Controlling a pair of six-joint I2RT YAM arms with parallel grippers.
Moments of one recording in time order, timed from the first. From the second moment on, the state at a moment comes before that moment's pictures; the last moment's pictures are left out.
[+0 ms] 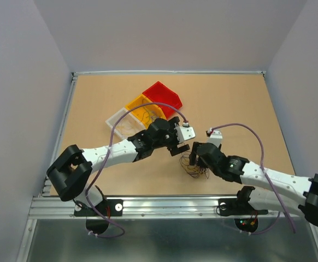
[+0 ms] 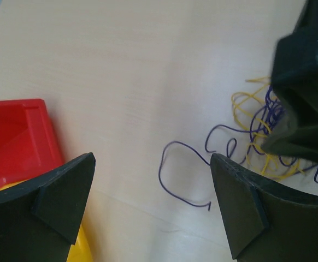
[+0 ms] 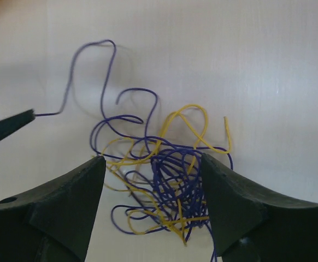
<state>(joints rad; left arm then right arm) -0.92 1.48 0.89 0.16 0.14 0.42 0.95 0.96 0.51 -0.32 0.53 0.83</state>
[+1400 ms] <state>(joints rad) -0.80 1.73 0.98 -0.03 0.49 0.55 0.95 0.29 0.29 -0.17 0.38 0.65</state>
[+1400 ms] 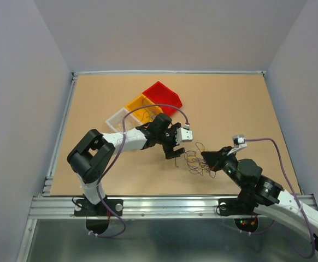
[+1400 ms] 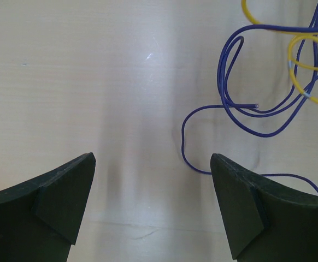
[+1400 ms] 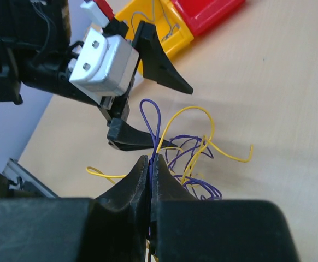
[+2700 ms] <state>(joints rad) -0.87 1.98 1.22 -0.15 0.57 0.54 0.95 0.17 0.28 -0.25 0.48 0.69</state>
